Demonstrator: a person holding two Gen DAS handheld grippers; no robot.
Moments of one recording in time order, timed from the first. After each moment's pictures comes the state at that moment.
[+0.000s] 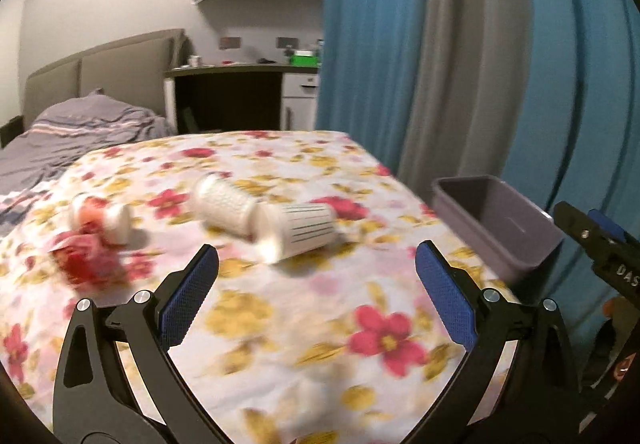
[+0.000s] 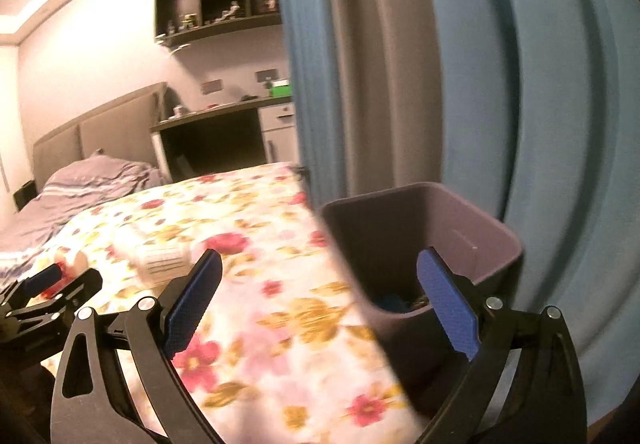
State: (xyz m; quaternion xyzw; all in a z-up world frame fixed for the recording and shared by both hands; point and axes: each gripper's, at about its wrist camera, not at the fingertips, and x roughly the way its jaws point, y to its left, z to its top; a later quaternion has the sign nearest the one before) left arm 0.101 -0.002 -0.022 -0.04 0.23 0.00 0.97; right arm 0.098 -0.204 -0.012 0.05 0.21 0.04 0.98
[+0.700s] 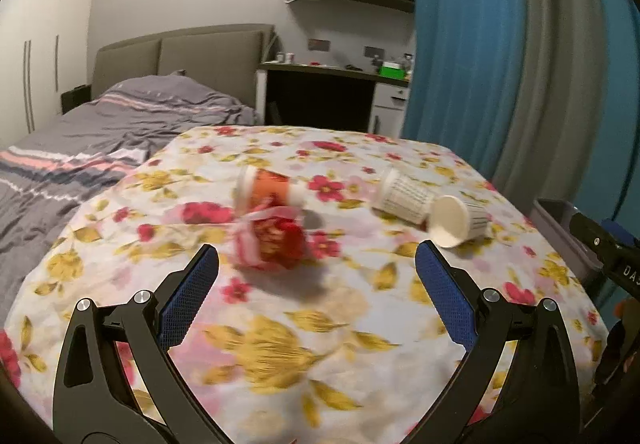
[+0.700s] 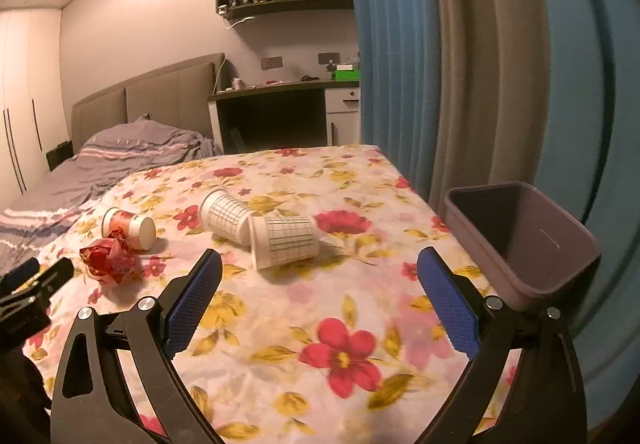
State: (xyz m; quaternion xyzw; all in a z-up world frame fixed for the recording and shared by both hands) left arm 0.034 0.159 -0.032 -0.08 0.22 0.12 0.96; right arm 0.096 -0.059 -0.022 0.01 0.22 0.11 0.97
